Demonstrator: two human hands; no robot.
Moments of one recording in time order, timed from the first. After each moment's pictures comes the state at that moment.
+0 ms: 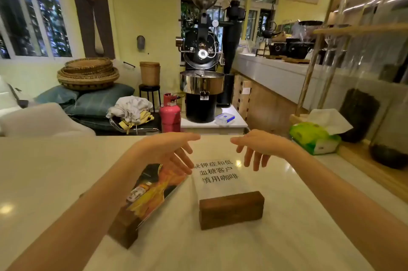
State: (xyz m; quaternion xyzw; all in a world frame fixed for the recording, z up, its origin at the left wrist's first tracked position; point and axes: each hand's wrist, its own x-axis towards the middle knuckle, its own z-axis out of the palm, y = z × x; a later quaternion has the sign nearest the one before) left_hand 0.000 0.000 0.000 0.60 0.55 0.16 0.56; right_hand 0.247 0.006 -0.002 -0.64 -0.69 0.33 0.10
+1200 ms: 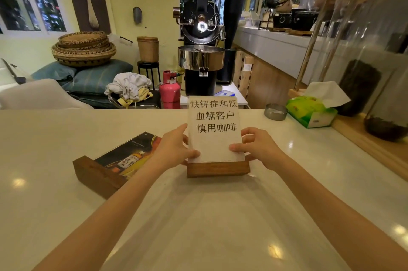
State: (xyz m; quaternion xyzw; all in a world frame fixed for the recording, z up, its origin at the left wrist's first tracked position) left_hand 0.042 -0.039 -0.074 0.68 0.58 0.31 0.33; right_hand 0.264 -0.032 -0.083 -0.57 -0.58 0.43 0.39
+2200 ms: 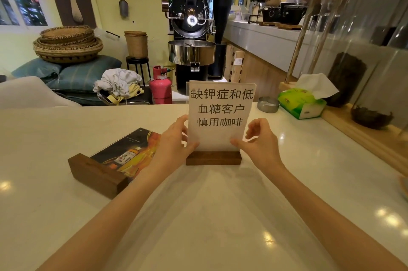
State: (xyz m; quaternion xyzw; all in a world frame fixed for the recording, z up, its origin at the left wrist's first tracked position) left_hand 0.042 -0.045 -0.095 0.74 0.50 0.40 0.19; right_hand 0.248 -0.070 -0.093 -0.61 -0.57 0.18 0.52
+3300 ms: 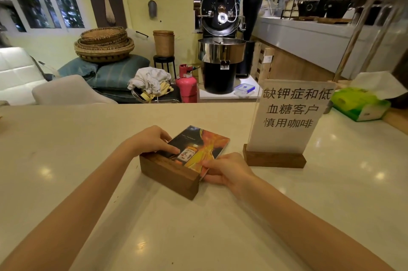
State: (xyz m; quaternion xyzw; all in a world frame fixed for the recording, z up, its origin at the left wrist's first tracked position) left_hand -0.147 -0.003 -0.079 0.69 0.64 0.10 0.31; right_hand 0.055 -0.069 -0.110 -0.55 -0.36 0.65 0.39
